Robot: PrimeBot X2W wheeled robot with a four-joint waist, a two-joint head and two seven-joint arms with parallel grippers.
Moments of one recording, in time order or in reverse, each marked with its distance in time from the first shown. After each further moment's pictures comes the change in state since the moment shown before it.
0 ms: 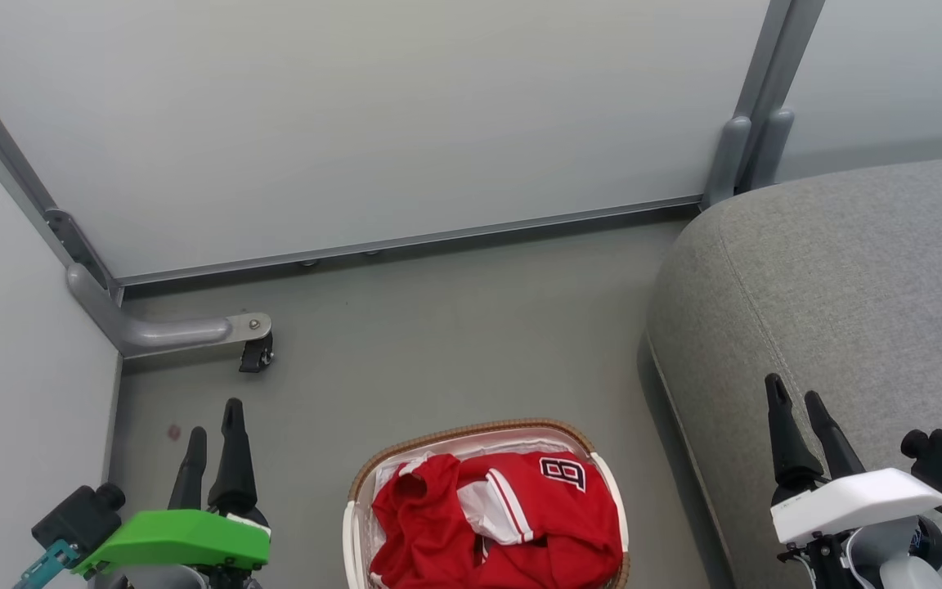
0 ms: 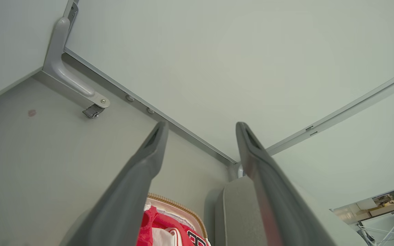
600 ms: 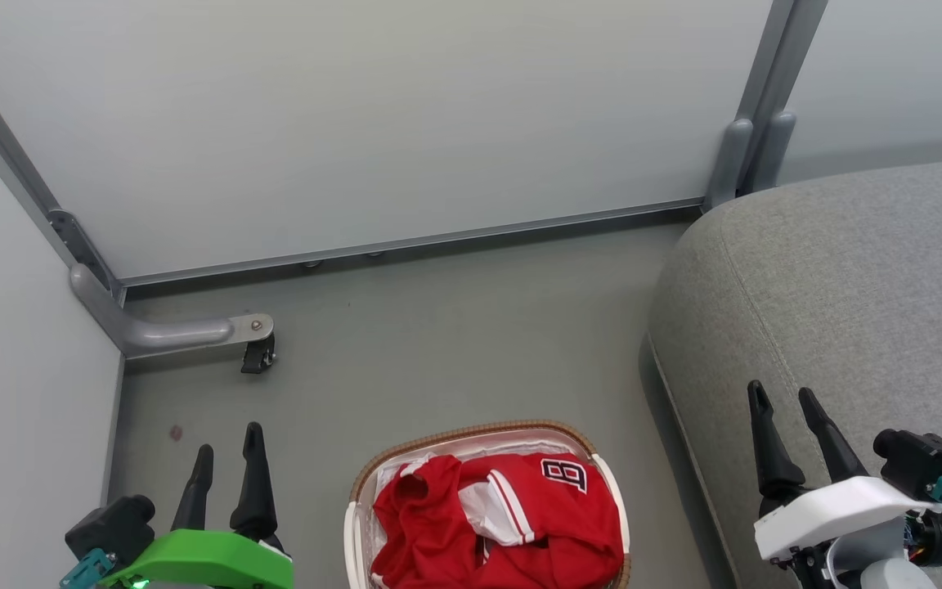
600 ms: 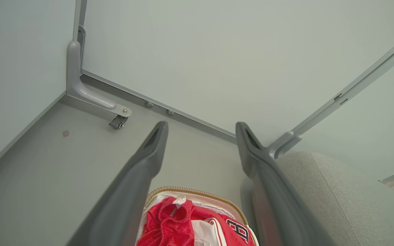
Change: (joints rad) left arm 0.028 0.002 -0.030 0.035 0.236 0.006 -0.048; right arm 0.009 -0.002 0.023 -0.001 -0.243 0.000 -0.049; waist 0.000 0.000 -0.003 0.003
